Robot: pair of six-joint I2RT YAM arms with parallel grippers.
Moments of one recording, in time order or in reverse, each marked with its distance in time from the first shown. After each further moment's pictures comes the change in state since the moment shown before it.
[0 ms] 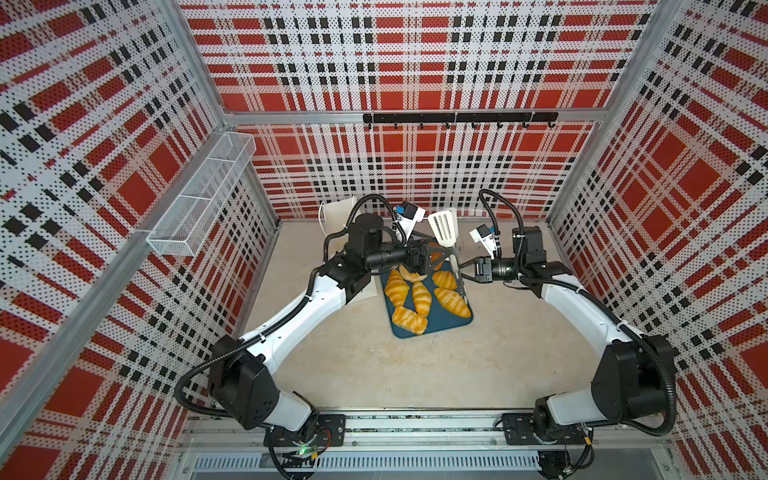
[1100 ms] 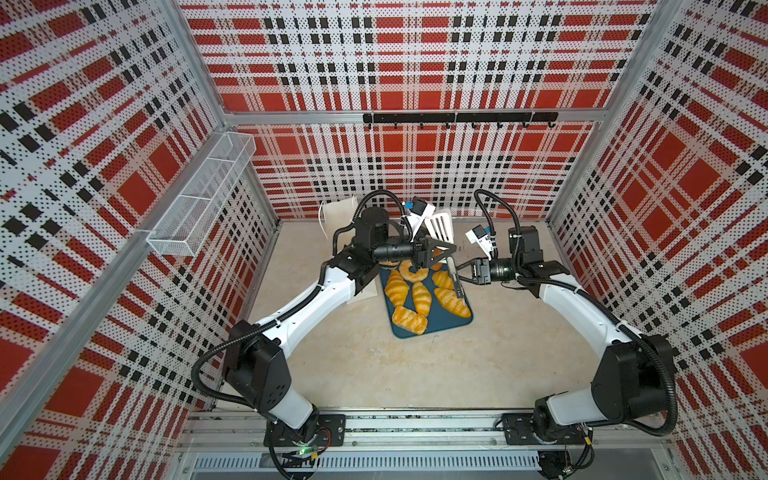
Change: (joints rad) left arm 0.002 0.095 0.063 0.120 0.192 -0.055; right arm 0.033 0.000 0.010 -0.009 -0.034 -0.009
